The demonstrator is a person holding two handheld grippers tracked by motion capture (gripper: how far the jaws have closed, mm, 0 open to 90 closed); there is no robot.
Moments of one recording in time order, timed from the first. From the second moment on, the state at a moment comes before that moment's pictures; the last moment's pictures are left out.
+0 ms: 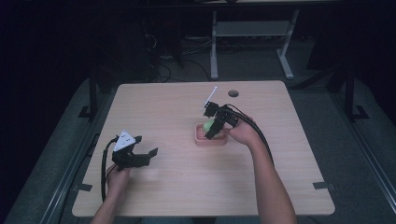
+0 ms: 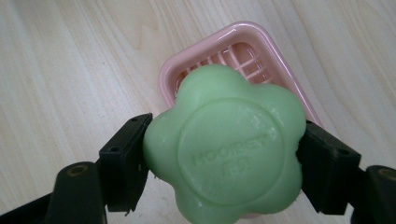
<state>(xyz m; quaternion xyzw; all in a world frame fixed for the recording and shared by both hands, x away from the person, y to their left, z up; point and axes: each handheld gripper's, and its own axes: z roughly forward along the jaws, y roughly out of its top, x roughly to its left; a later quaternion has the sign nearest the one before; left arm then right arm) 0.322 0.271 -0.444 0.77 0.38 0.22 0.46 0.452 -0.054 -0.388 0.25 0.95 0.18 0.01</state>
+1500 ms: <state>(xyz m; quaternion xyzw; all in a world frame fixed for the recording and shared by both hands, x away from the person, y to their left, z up) 0.321 0.272 -0.443 0.77 0.38 0.22 0.46 0.470 -0.046 -0.415 0.28 0.95 0.15 0.01</state>
